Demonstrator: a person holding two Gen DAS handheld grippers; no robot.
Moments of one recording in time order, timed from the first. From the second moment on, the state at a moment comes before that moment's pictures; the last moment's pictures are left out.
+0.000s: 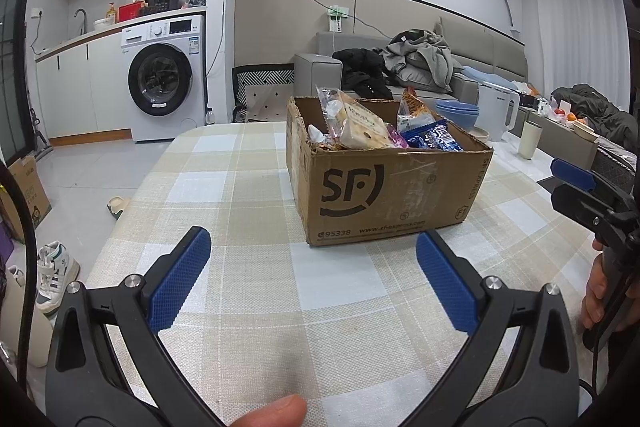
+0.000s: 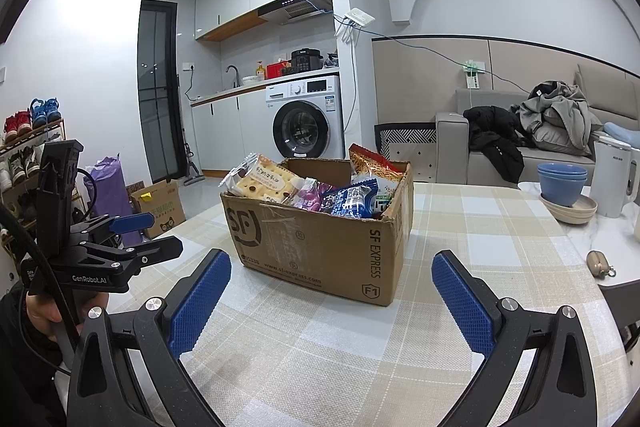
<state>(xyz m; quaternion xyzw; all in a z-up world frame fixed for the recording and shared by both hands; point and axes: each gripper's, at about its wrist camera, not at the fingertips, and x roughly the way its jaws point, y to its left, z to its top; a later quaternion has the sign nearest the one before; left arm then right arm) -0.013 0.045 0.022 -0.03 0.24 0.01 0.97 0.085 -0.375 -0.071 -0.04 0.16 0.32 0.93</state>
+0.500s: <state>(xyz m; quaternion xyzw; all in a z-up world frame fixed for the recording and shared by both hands) -0.013 0.045 0.022 -0.04 0.24 0.01 0.97 0.085 -0.375 -0.071 -0.04 0.16 0.32 0.93</state>
